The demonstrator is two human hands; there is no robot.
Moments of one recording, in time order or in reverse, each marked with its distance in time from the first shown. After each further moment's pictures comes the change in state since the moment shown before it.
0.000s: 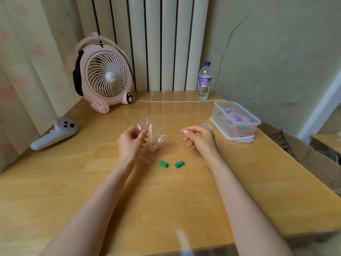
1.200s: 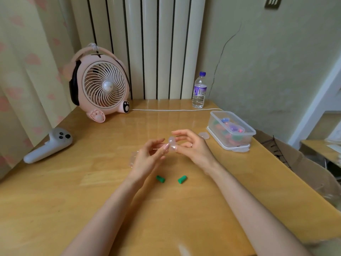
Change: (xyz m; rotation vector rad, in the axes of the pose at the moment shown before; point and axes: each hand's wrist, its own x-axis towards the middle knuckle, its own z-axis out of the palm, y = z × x) left_hand -0.032 0.031 0.016 -0.315 -0.385 -0.058; right_hand -0.009 -0.019 0.004 -0.036 -0.256 -0.173
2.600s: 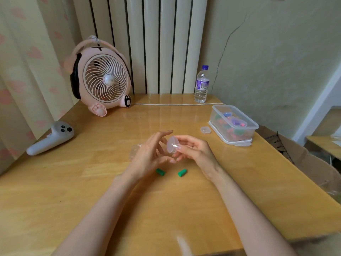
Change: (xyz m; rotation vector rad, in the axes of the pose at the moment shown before) left_hand 0.004 -0.009 -0.012 0.623 -0.183 0.416; right_hand -0.026 0.006 0.002 0.241 -0.079 0.035
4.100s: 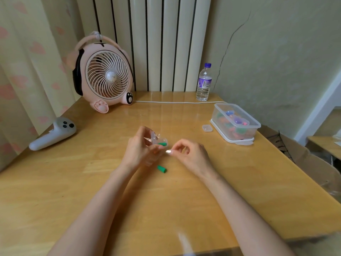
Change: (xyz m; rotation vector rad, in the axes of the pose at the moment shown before) left_hand 0.004 -0.010 -0.014 -0.089 0.188 -0.353; right_hand 0.003 0.014 0.014 -0.741 0.191 -0.078
